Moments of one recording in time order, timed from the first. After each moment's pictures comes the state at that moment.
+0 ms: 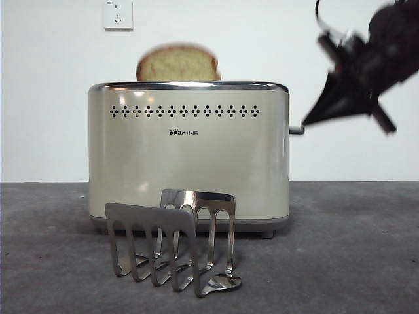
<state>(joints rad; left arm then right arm) -0.84 1.12 1.70 -1.32 -0.13 -0.24 0.09 1.63 1.24 -0.53 -0.80 0.19</state>
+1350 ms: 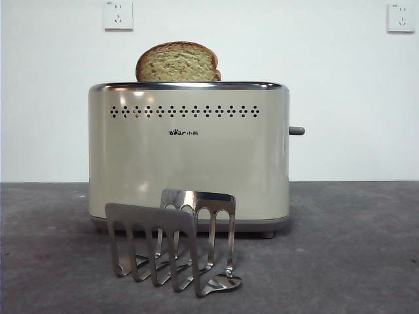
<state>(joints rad) -0.84 1.16 1.70 -1.32 -0.13 -0.21 0.09 0.86 1.52 -1.36 -0.03 0.05</state>
